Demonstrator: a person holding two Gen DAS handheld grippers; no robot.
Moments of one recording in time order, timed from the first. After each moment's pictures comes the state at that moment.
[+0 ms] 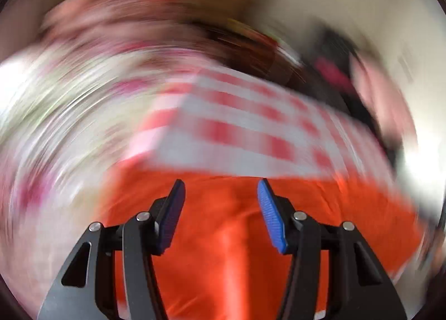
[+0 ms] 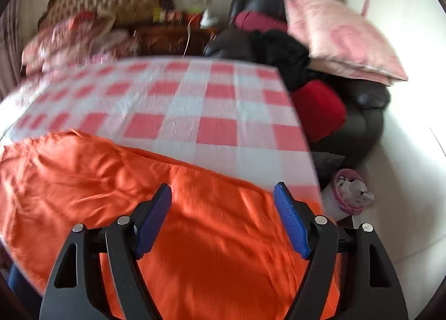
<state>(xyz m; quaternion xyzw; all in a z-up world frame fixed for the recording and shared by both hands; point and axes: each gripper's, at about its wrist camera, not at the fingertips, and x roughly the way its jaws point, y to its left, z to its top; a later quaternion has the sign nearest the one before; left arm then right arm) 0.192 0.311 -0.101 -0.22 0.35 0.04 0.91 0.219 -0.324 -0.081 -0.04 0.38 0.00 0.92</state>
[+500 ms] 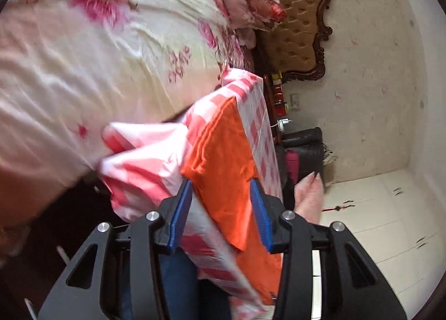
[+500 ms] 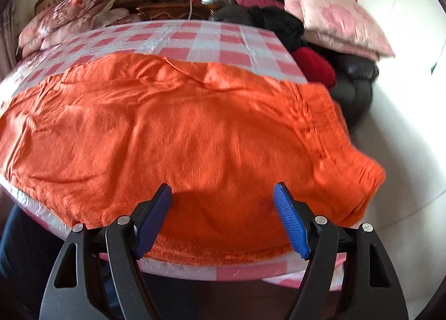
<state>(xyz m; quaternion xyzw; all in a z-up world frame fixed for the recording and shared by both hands) 0.054 0.417 -0.197 -0.60 0.29 -0.02 0.74 0.141 -0.293 -0.137 -0.05 0.45 -0.03 0.89</state>
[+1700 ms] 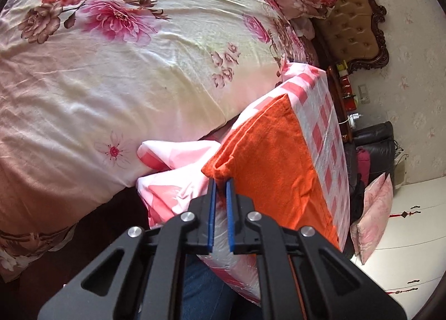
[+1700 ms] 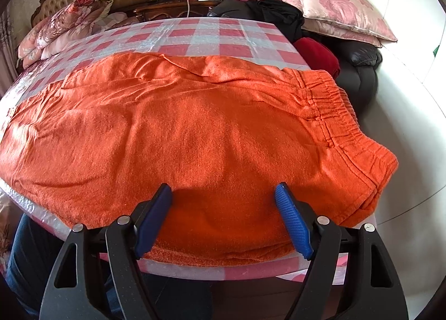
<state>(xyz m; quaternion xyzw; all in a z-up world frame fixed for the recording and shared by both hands) 0.106 0.413 -0.179 -0.51 0.41 0.13 0.75 0.139 -0.291 -0.139 -0.02 0.45 -0.01 0.89</state>
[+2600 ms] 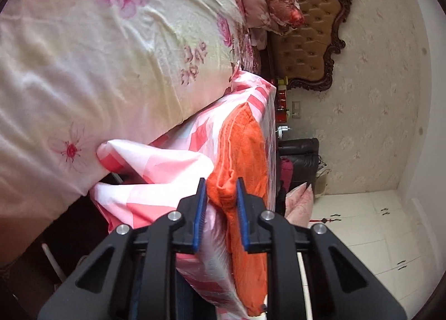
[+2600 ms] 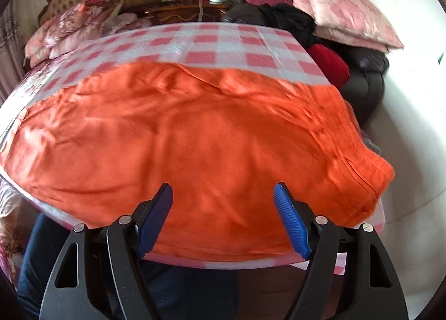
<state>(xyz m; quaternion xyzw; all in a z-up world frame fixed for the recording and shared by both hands) 0.093 0.448 -0.244 -0.64 0.28 -0.03 0.71 0.131 -0.233 -0.111 -0.04 0.44 0.01 0.90</state>
